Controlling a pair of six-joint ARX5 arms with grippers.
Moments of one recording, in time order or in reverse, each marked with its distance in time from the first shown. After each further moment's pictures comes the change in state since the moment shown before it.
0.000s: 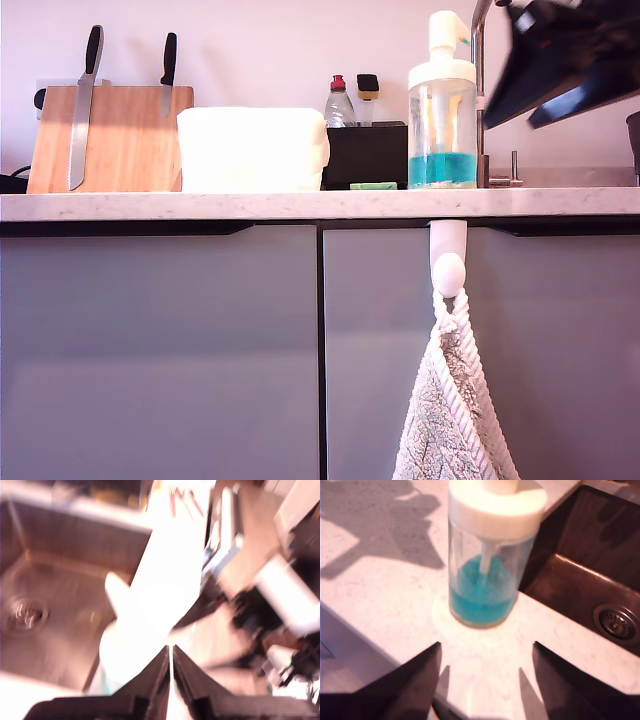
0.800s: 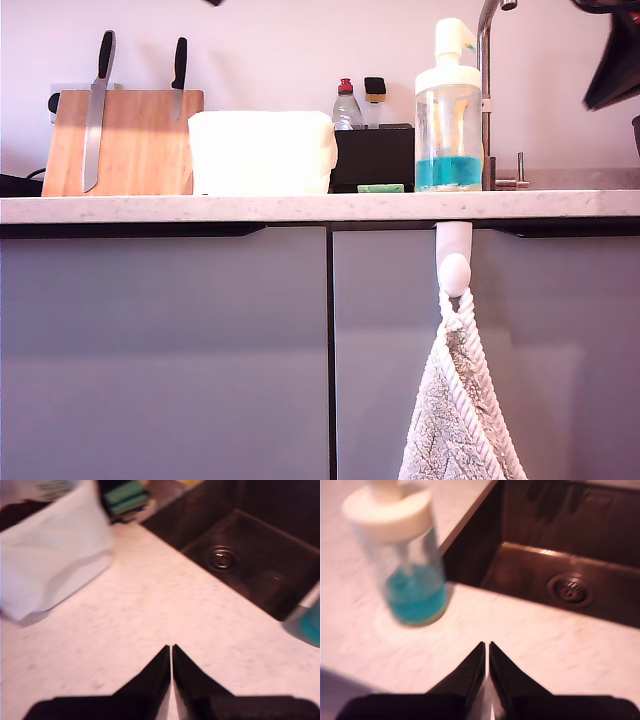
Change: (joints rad) left arm 0.287 -0.120 0.000 0.019 -0.414 -0.050; right arm -0.185 -0.066 0.000 0.000 0.054 0.175
